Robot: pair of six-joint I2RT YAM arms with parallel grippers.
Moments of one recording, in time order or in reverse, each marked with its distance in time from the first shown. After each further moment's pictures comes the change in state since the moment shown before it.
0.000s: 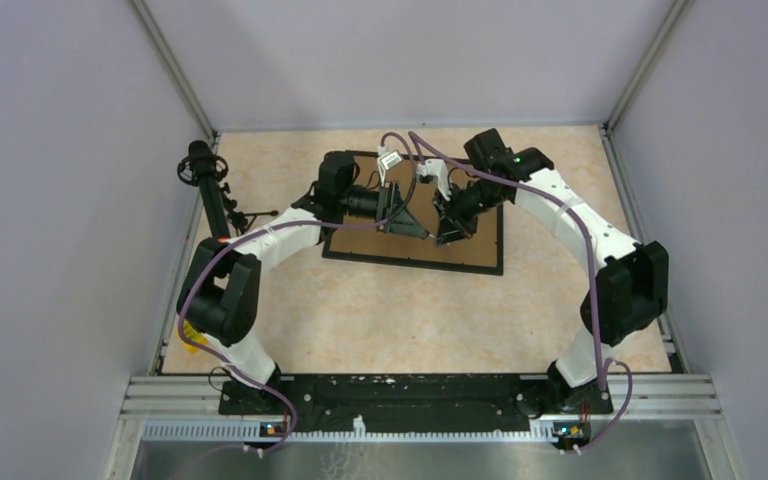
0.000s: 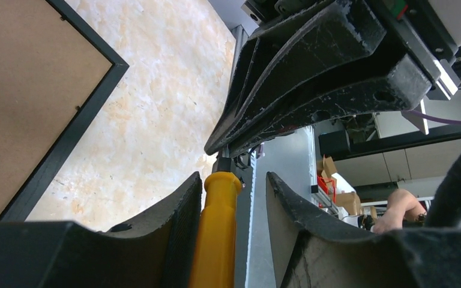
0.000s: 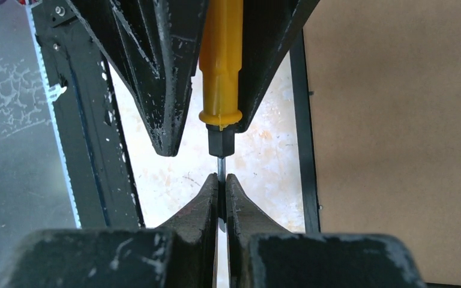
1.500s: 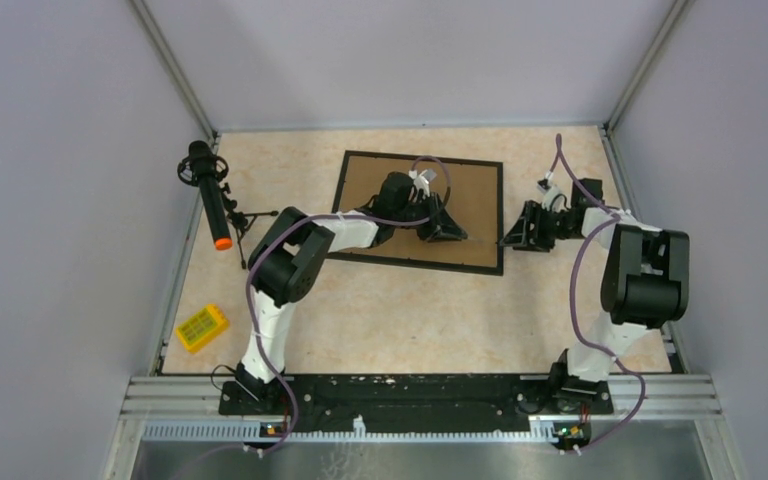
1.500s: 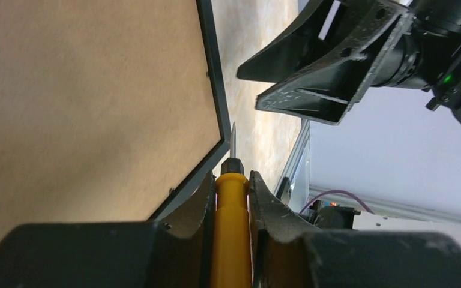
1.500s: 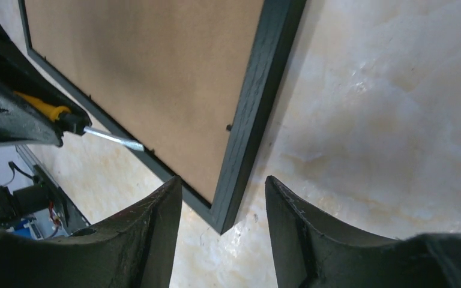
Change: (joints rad) left arm -0.164 0.420 0.175 0.140 -0.481 -0.342; right arm -0.637 0.050 -0.577 0.640 -0.033 0.587
